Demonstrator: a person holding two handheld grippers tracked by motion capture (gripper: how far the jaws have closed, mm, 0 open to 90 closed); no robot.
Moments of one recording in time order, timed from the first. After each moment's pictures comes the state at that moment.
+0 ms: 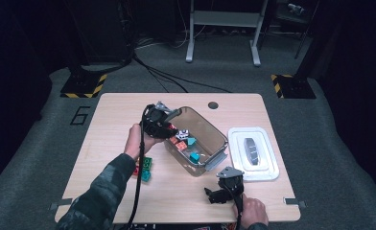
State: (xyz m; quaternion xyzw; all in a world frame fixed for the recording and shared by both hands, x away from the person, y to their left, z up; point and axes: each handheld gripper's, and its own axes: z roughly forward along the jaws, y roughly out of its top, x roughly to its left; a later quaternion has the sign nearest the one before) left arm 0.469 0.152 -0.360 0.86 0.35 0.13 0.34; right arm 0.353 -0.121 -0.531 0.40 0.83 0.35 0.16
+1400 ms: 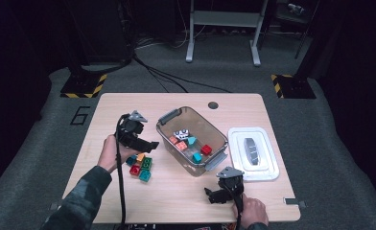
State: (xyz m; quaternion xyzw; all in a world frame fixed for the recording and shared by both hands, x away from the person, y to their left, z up) left arm 0.435 0.226 -0.366 0.86 0.38 0.14 0.32; right arm 0.353 -0.121 -0.531 0.40 0.83 0.35 0.17
